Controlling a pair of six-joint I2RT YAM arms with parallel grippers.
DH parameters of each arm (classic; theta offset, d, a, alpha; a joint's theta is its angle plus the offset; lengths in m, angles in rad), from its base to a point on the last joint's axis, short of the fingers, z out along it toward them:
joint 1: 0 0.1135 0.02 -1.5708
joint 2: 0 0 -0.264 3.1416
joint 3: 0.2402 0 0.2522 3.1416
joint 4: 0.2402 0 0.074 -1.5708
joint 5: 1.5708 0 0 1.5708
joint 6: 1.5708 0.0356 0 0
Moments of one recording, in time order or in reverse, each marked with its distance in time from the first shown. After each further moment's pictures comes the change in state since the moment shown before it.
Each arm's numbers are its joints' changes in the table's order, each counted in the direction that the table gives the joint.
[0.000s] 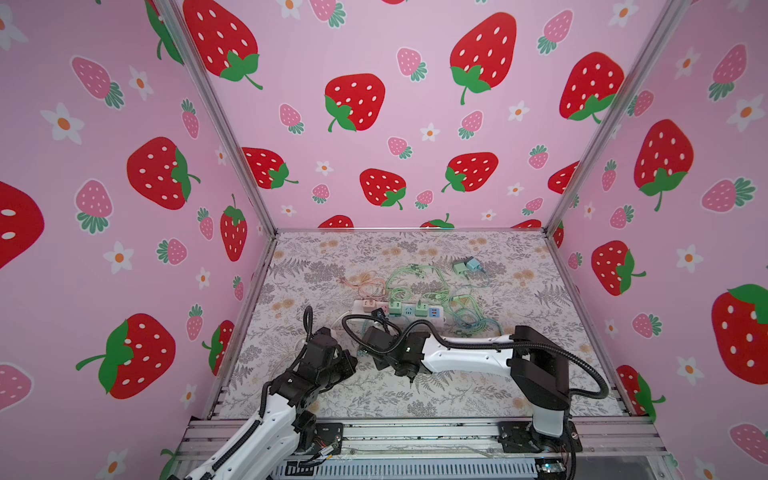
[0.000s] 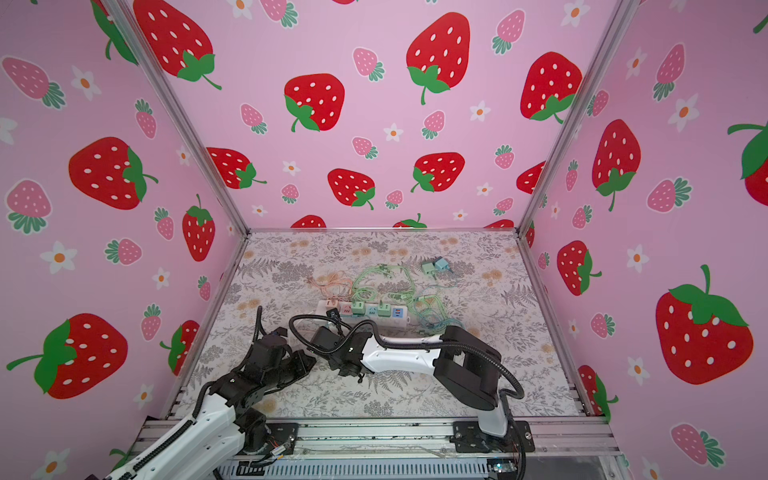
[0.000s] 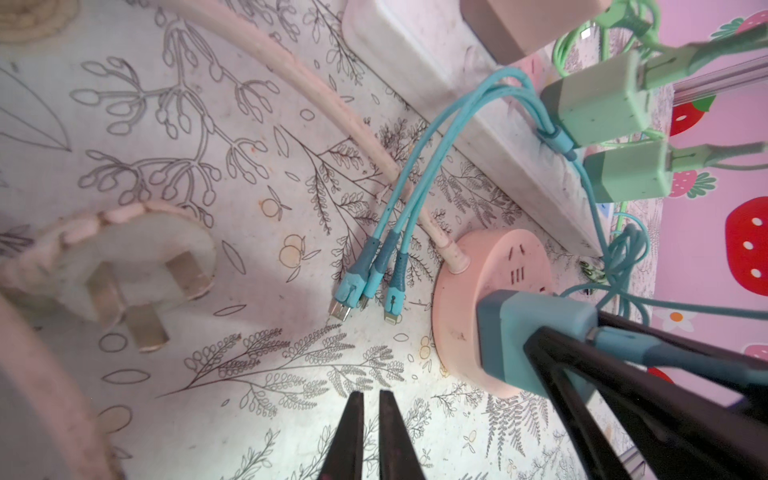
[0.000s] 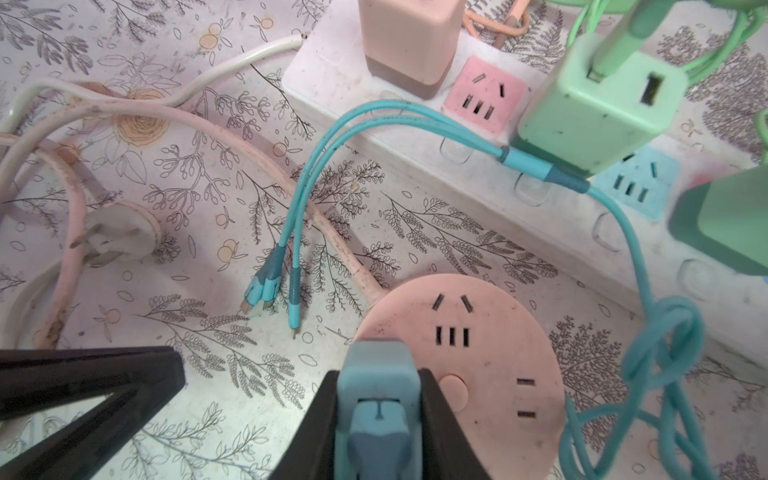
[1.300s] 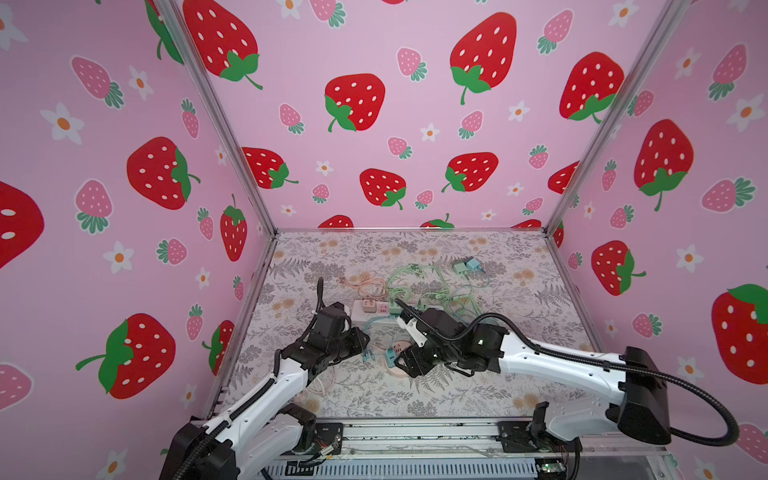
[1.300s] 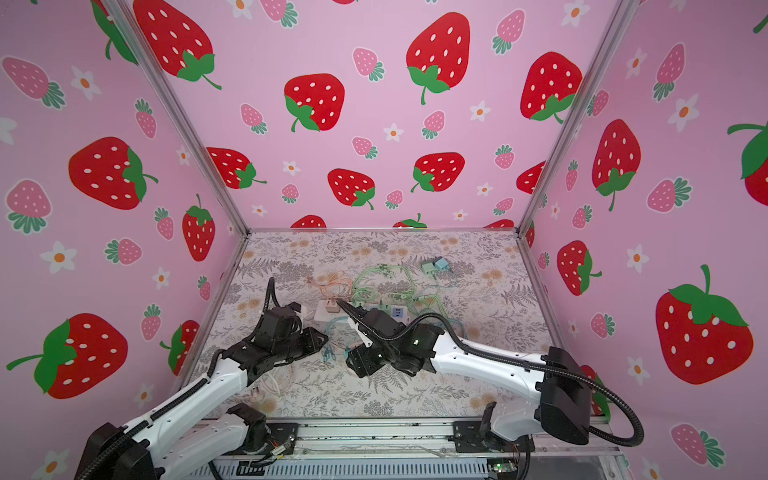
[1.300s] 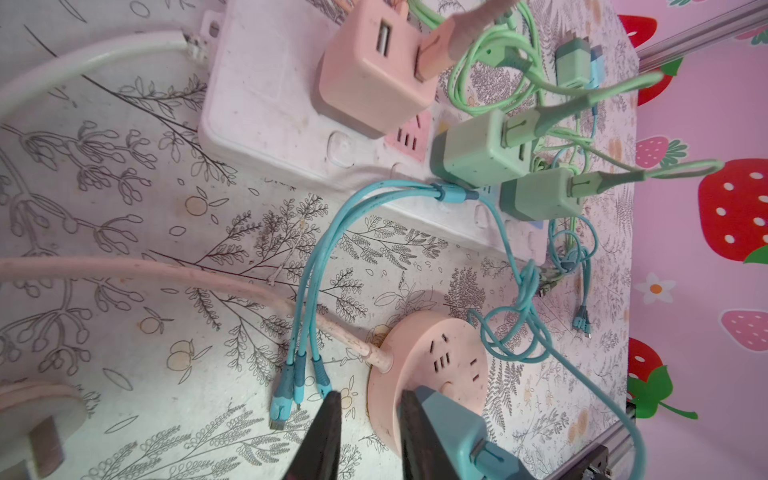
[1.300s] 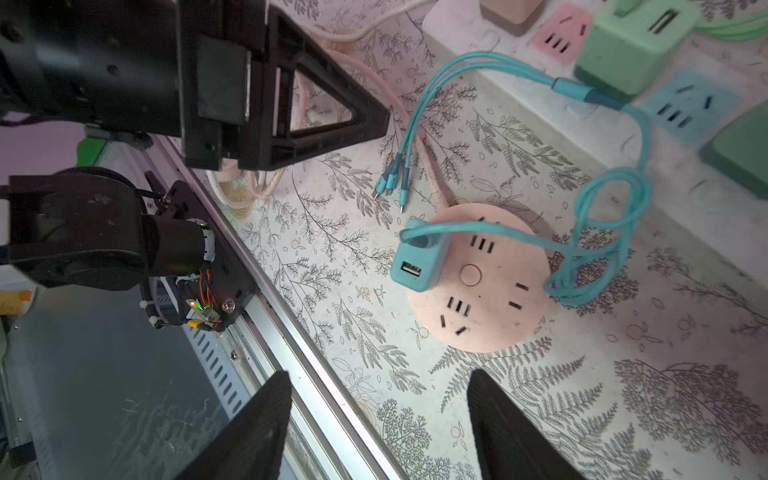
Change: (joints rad) left arm 0.007 0.310 0.249 -0.058 0.068 0.129; right arm -0.162 -0.567 -0.301 0.017 -0.504 -0.195
